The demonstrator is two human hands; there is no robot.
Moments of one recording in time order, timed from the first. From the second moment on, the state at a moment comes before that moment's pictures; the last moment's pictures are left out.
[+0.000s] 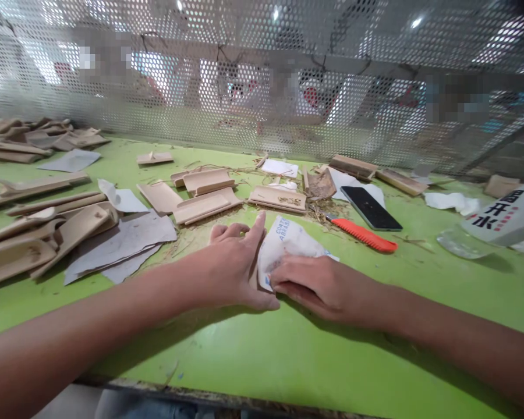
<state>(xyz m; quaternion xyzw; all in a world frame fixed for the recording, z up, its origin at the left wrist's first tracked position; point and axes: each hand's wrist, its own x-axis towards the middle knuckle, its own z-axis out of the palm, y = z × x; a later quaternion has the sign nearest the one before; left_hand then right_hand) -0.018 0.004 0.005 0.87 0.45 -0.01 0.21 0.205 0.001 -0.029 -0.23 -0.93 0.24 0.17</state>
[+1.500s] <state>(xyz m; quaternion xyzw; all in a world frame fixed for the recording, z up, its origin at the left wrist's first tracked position) -0.018 0.000 0.007 0.87 0.44 -0.01 0.21 0.191 -0.007 -0.020 -0.26 -0.93 0.21 0.15</state>
